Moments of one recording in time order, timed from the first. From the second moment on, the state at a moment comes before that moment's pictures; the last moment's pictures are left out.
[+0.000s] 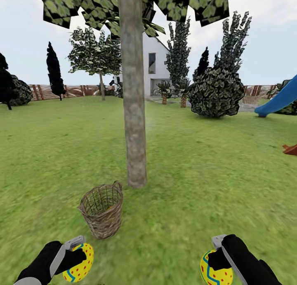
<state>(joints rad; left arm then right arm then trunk) -0.49 0.13 0.28 -0.54 0.10 0.71 -0.06 -0.37 -0.21 0.20 -0.95 -0.04 0.98 0.15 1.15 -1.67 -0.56</state>
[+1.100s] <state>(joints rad) -0.49 0.12 0.28 -0.54 0.09 0.71 -0.05 -0.37 -0.21 0.19 -0.92 -0.03 0.98 0.13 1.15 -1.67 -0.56</state>
